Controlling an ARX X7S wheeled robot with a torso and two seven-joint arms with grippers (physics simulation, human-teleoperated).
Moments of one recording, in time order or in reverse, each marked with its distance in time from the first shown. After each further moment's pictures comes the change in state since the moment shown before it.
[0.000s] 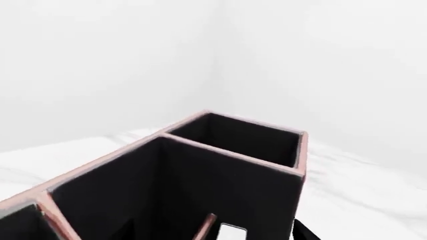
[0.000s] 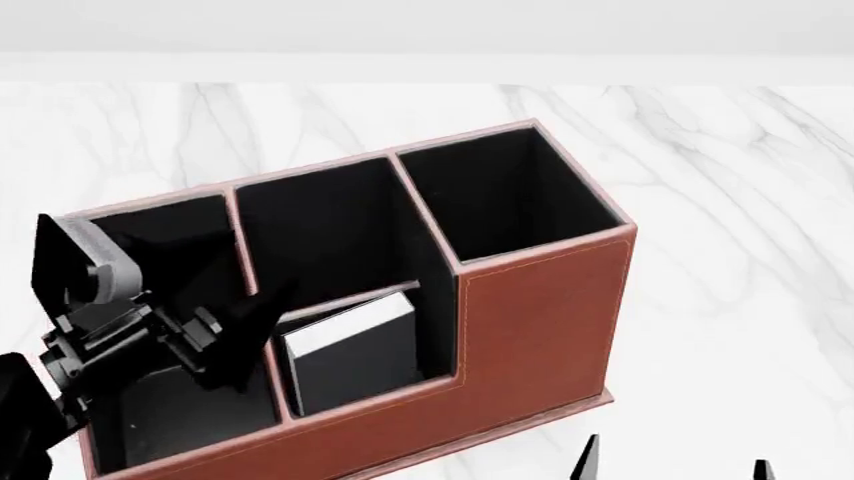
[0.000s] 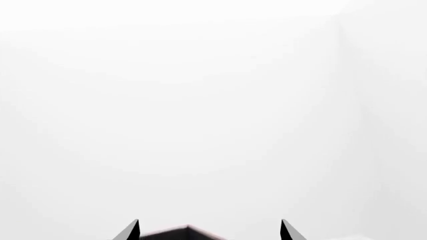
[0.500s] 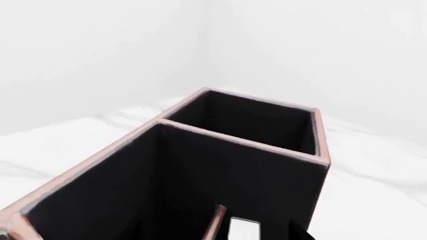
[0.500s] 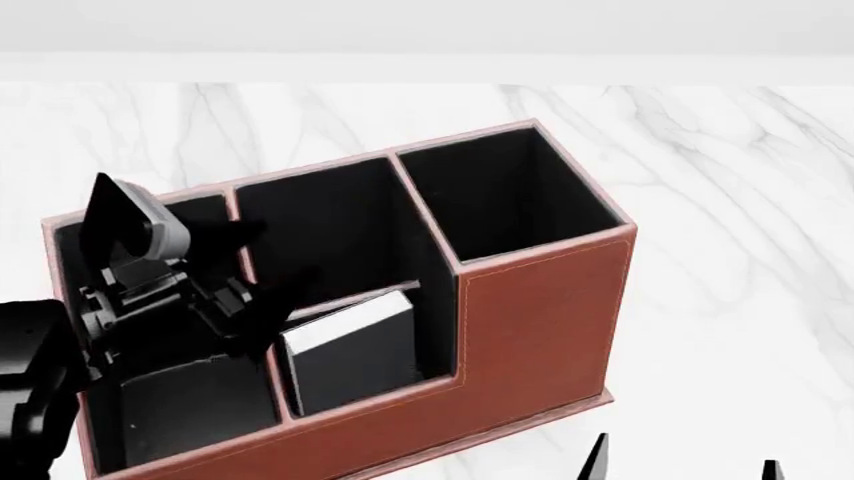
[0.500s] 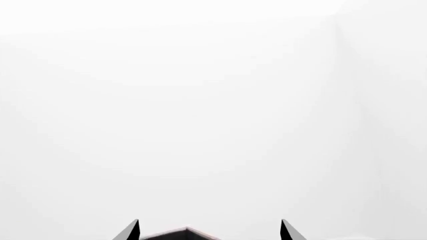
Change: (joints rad) left arm -0.344 -0.018 0.146 -0.706 0.033 0.315 0.028; right arm -0.002 0.002 0.008 0.000 0.018 -0.013 -0.005
